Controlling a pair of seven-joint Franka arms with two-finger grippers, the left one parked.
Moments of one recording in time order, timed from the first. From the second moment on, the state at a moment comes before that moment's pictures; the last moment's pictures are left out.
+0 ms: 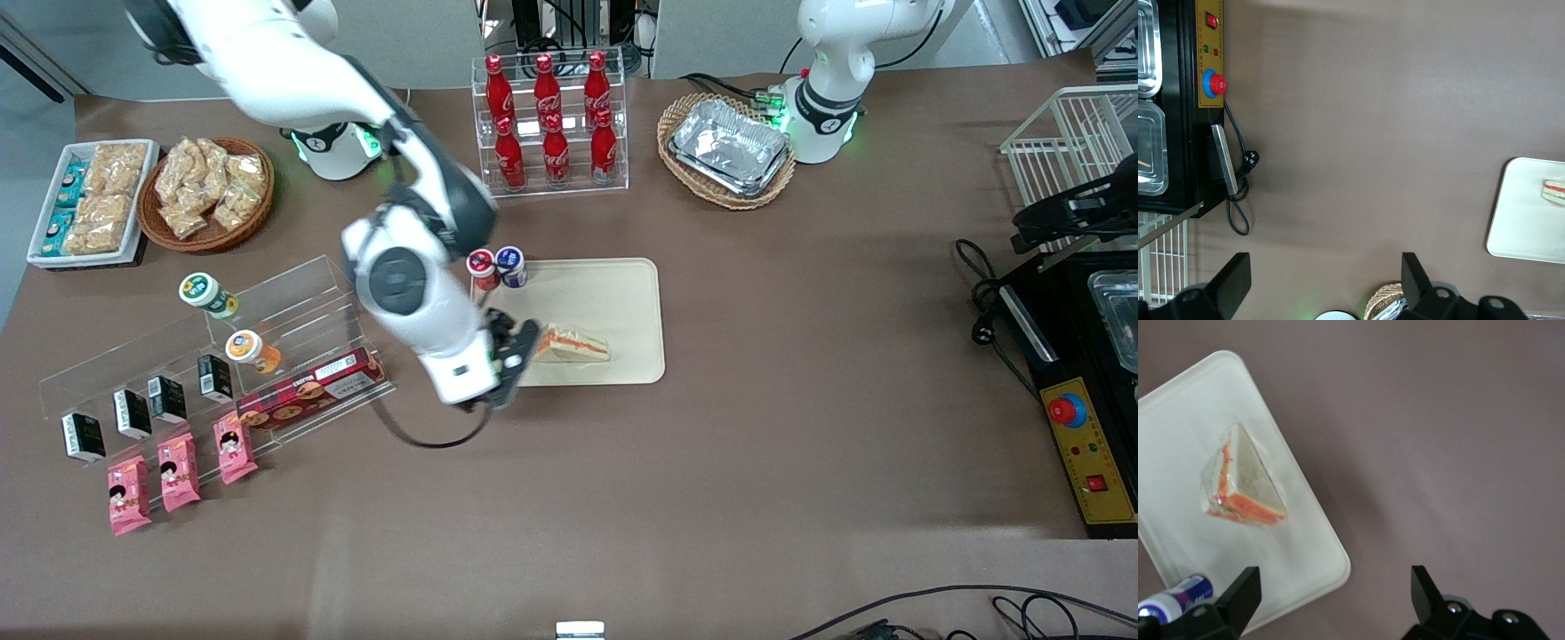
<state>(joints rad) 0.43 0.51 0.10 -1.48 0.08 2.04 -0.56</state>
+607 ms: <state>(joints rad) 0.30 0.34 -0.02 -1.44 0.11 1.78 -0.29</state>
